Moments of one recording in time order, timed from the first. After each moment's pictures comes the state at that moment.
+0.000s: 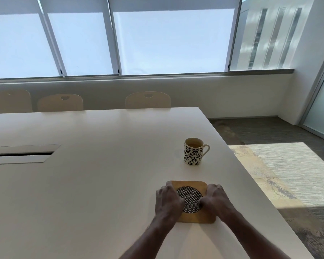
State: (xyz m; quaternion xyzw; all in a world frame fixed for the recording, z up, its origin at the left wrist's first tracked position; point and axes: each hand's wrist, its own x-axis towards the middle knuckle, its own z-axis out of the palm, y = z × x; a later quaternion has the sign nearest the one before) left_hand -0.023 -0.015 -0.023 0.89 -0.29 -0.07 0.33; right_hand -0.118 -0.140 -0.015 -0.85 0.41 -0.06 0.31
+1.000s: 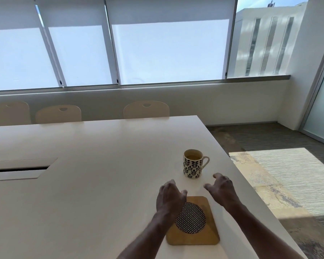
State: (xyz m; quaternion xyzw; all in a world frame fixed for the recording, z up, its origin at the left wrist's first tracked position) left_hand 0.013 -0.059 -0.014 0.88 -0.31 -0.04 0.35; right_hand -0.084 -0.209 -0.014 -0.85 0.40 -0.20 0.28
